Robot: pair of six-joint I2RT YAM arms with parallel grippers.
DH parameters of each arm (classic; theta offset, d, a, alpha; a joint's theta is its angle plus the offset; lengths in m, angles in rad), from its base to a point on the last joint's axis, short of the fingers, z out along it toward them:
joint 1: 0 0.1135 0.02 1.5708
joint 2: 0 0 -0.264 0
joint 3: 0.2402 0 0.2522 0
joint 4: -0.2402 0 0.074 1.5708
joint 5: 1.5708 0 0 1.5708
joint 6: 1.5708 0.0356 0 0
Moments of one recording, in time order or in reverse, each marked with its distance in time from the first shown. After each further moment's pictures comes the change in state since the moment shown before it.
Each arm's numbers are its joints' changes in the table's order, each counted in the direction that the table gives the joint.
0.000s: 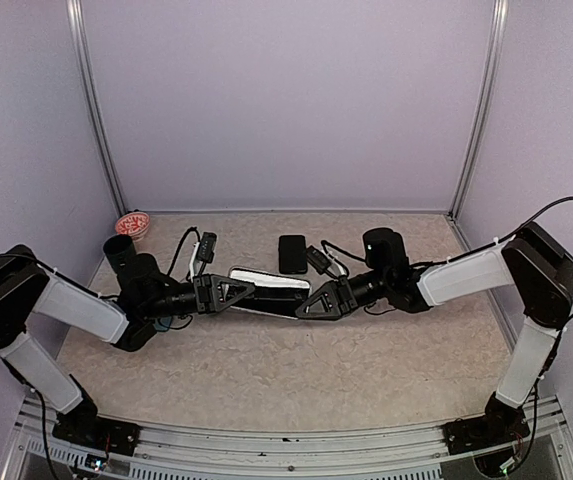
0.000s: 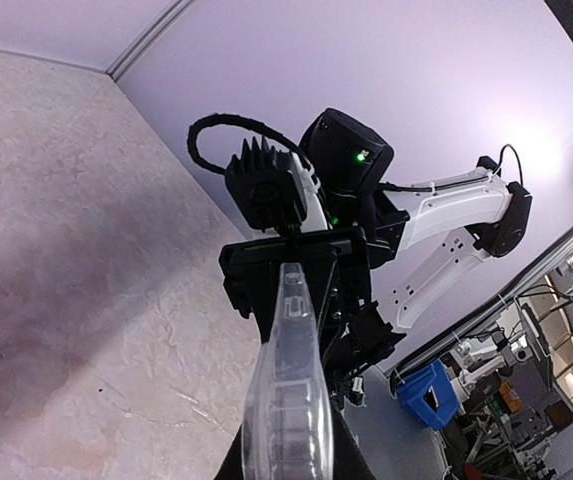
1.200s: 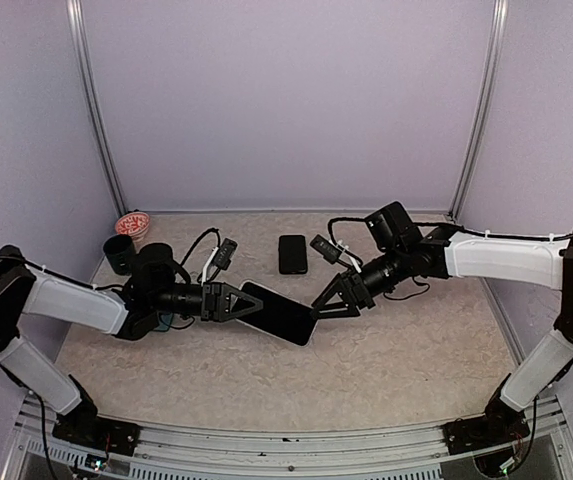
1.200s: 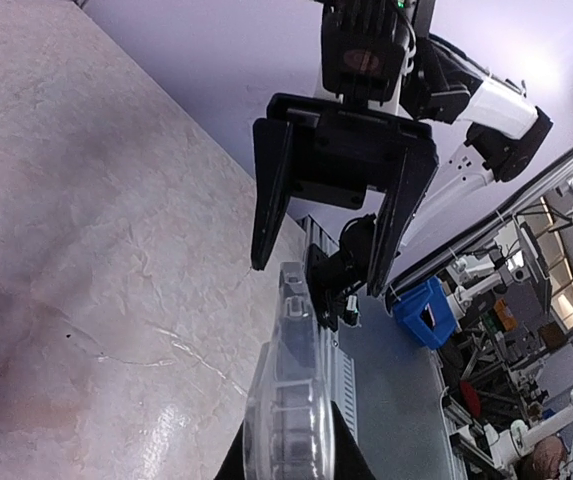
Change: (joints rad) left arm -0.018 0.055 0.087 -0.338 0.162 0.160; right arm 0.003 0.203 0.199 -0.842 0.208 -0.669
